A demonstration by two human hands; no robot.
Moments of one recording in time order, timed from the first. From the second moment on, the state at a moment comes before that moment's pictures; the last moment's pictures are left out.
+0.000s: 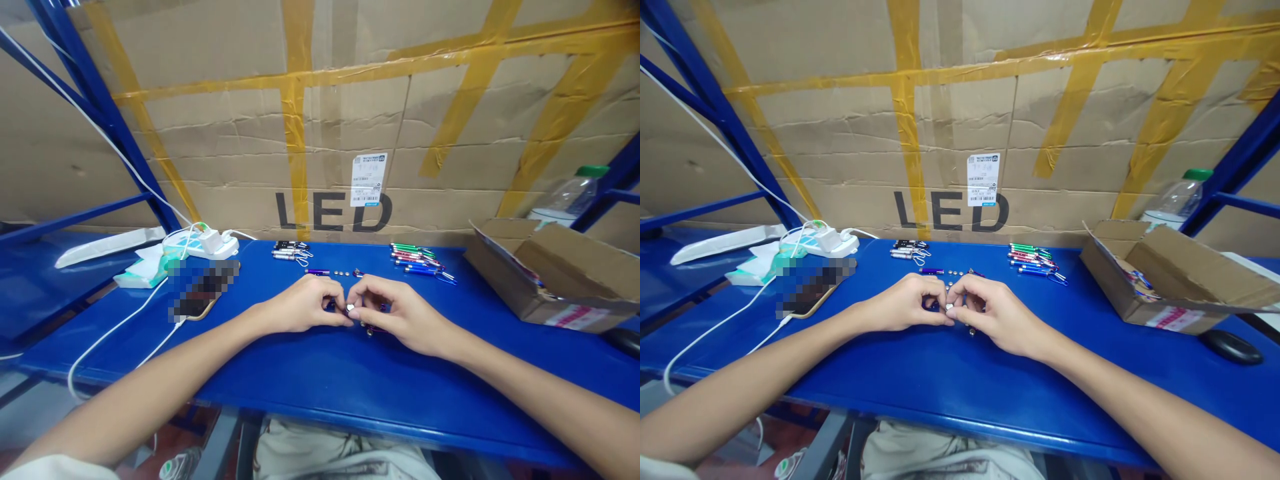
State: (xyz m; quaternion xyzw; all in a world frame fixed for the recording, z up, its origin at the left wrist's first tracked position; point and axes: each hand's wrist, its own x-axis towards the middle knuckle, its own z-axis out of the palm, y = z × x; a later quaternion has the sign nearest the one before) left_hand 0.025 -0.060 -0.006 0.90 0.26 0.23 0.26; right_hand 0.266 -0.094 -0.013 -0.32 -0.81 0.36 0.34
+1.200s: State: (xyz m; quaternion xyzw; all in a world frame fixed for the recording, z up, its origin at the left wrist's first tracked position) left_hand 0.023 -0.064 0.001 0.92 0.24 0.23 0.18; right_hand 0.274 -0.092 -0.013 -0.20 -0.89 0.10 0.40
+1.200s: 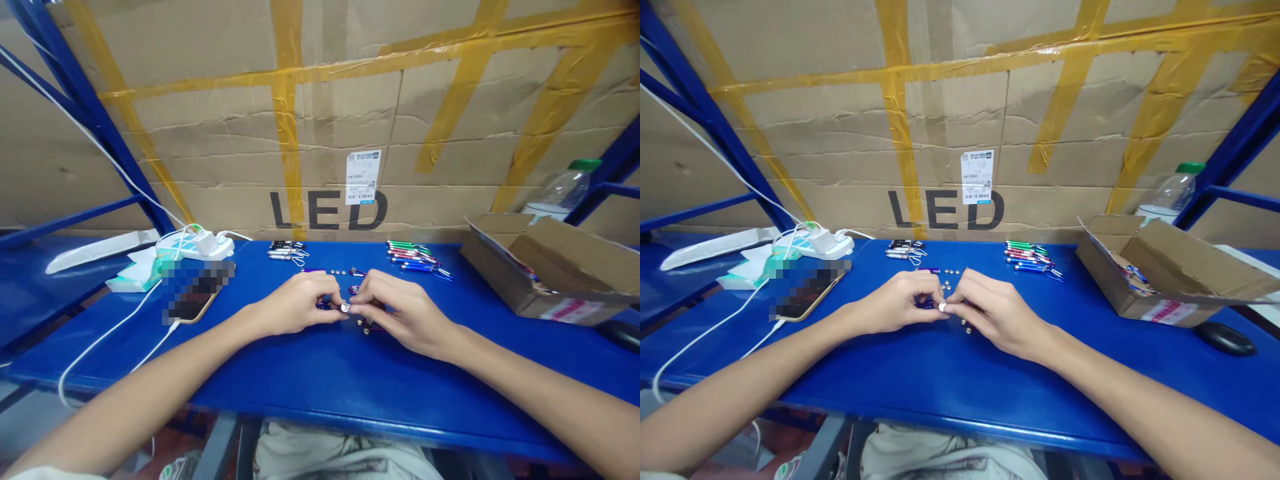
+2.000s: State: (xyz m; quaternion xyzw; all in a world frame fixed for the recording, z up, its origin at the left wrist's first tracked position) left_hand 0.017 -0.063 0.003 0.95 0.23 0.21 0.09; right_hand 0.291 -0.084 0.007 -0.27 -0.94 0.22 0.08
